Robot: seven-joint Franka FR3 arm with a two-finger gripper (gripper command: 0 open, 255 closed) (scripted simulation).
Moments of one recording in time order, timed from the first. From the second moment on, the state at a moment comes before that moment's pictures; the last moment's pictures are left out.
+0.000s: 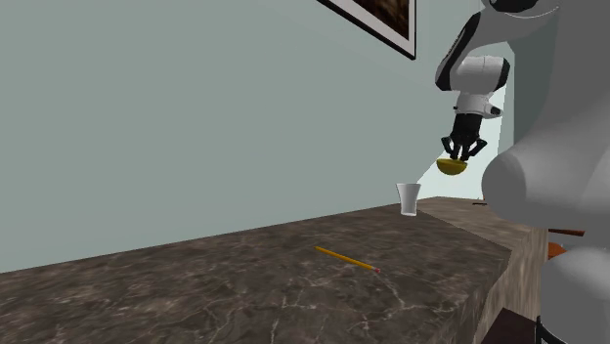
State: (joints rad) arm -0.66 -0.12 -0.12 -1.94 0.18 1.84 0.48
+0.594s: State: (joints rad) arm -0.68 -0.06 -0.14 -1.95 0.19 1.89 0.42
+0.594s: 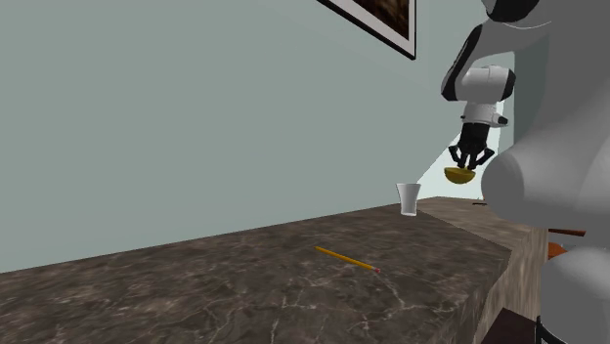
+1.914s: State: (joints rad) arm -0.68 0.02 -0.14 -2.14 0.23 2.15 0.35
